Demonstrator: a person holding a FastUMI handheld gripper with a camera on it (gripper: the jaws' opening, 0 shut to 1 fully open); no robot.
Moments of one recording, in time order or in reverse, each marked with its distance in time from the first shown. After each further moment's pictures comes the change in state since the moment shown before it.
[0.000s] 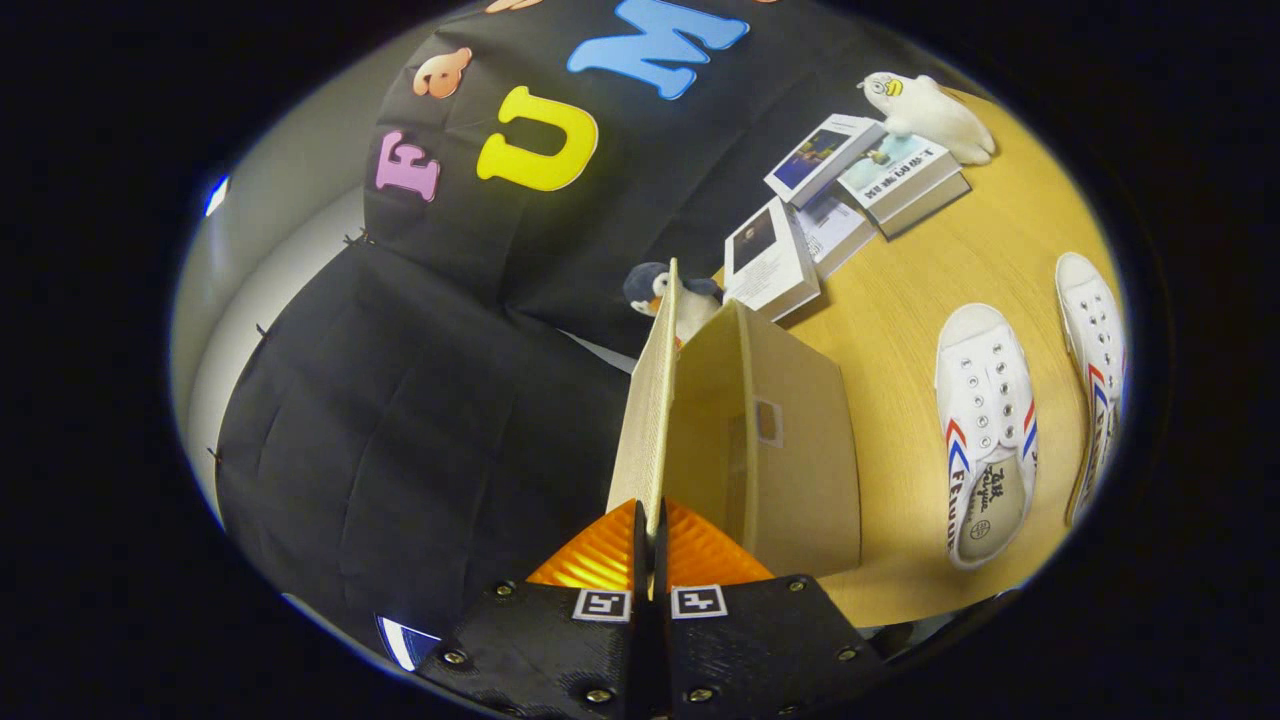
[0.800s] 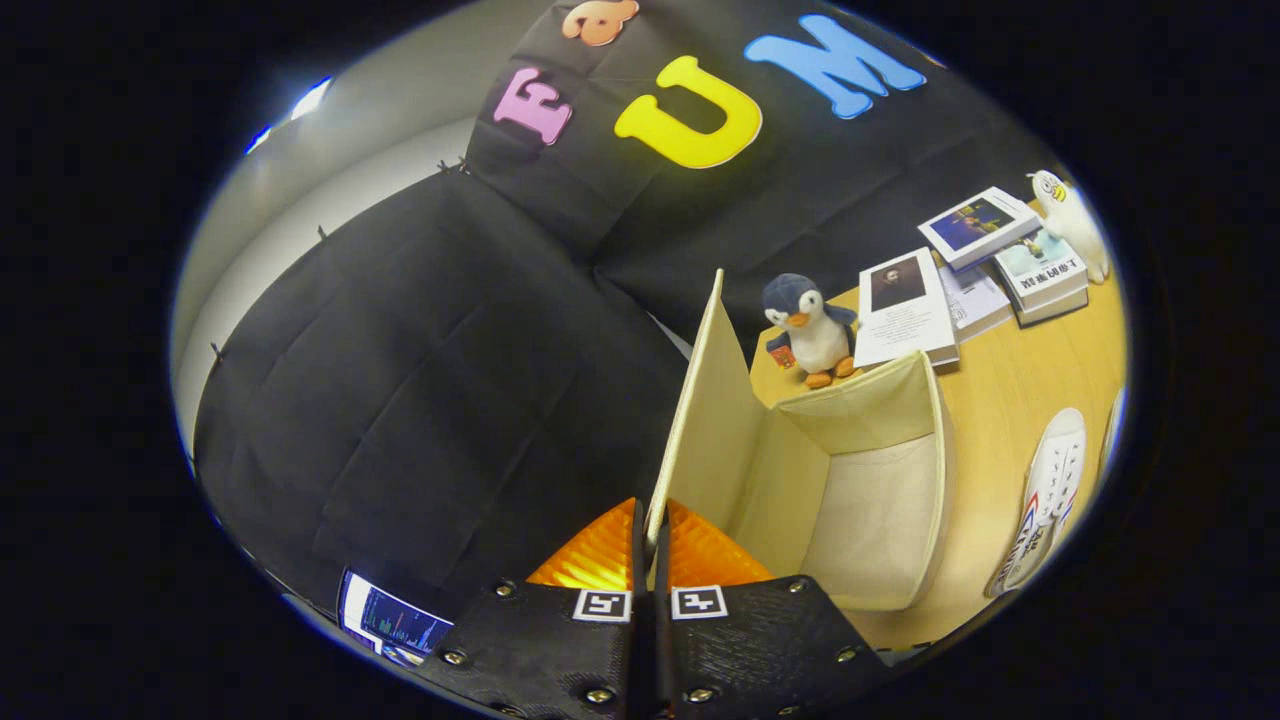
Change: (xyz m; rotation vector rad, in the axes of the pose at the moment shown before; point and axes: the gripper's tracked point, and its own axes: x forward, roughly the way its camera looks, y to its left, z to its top) arm 0.046 0.132 -0.016 -0.294 0.038 0.093
